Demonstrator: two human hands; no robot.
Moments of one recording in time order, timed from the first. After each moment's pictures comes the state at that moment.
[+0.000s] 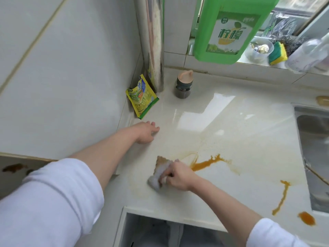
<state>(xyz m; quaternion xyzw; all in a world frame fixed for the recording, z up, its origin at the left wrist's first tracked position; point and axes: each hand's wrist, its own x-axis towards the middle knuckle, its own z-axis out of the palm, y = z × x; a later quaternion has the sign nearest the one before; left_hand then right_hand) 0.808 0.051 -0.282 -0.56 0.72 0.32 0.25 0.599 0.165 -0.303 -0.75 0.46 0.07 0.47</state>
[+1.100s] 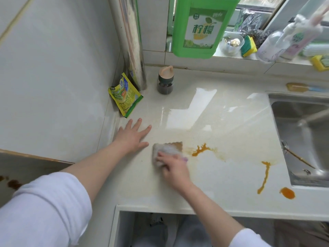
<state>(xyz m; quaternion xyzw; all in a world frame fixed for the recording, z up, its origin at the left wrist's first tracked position) 0.798 0.094 -0.294 -0.57 0.77 0.16 0.24 0.590 0.205 -0.313 -0.69 0.62 -0.12 0.36</state>
